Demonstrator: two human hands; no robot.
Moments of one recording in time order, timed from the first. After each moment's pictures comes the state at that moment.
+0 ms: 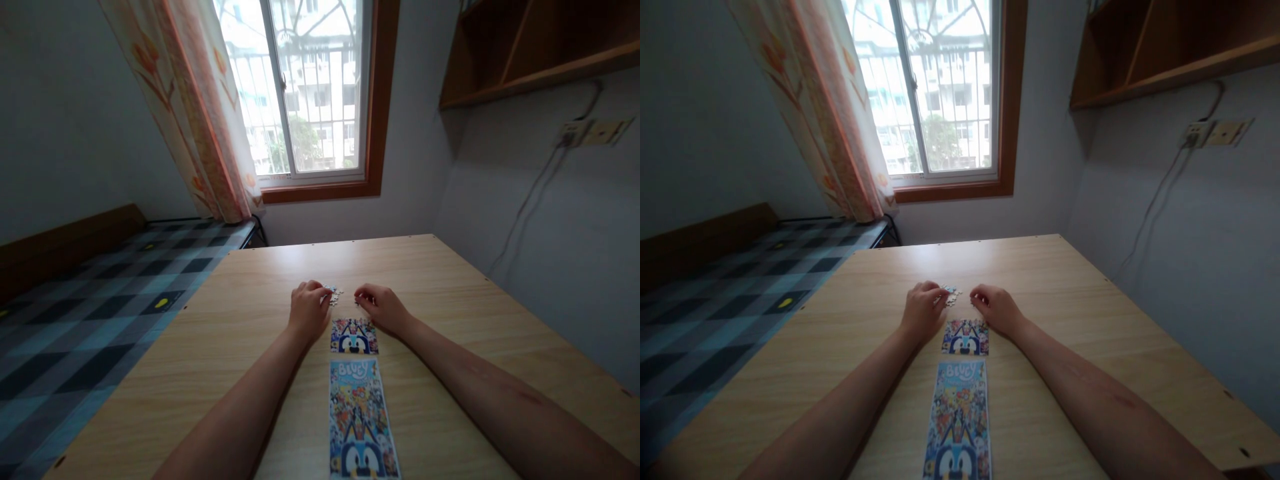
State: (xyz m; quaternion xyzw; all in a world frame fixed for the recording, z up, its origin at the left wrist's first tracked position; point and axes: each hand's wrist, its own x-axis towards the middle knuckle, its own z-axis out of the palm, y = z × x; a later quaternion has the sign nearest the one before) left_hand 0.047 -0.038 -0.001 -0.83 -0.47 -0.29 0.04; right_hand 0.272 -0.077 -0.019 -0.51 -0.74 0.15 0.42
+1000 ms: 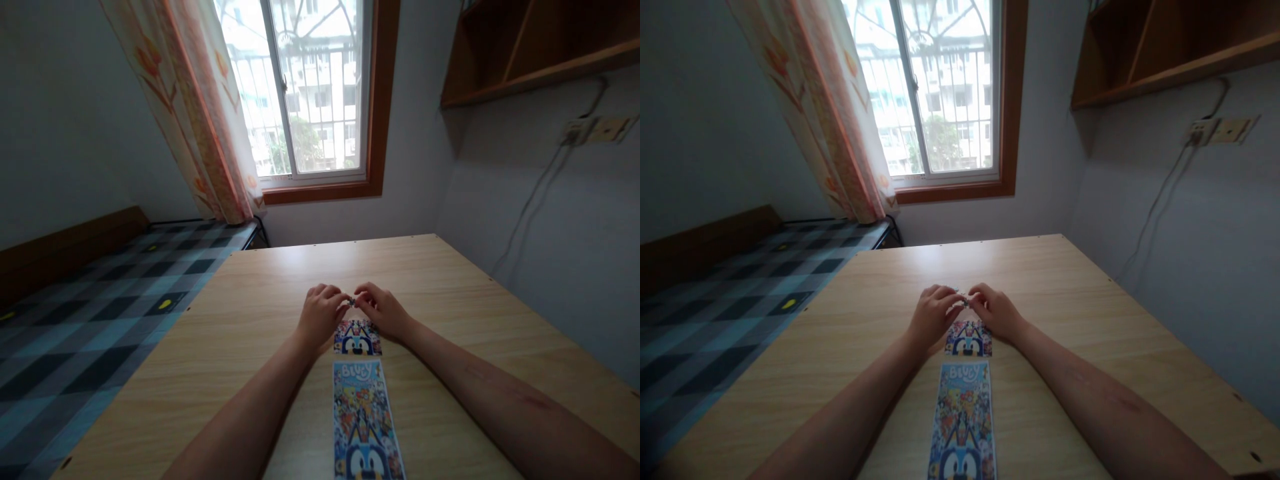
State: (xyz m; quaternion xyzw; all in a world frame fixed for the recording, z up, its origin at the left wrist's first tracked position) left_hand 0.057 -0.054 0.009 -0.89 -0.34 -0.29 0.07; right_hand 0.264 -0.085 -0.017 -0.46 -0.73 0.21 0.45
